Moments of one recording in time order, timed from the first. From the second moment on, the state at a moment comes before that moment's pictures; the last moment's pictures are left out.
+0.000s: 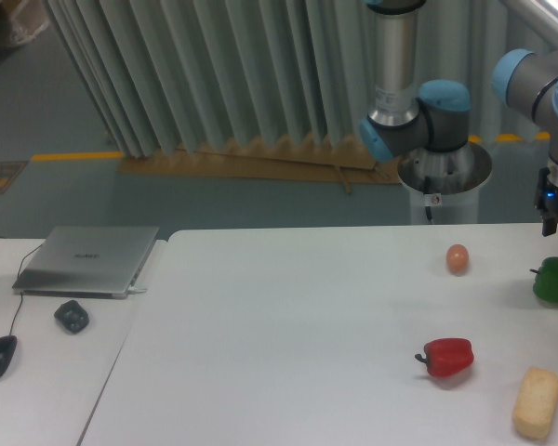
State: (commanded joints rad) arm 2.66 -1.72 -1.62 -1.35 1.62 1.69
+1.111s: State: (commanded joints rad) arm 2.65 -1.71 -1.62 -1.33 1.63 1.68
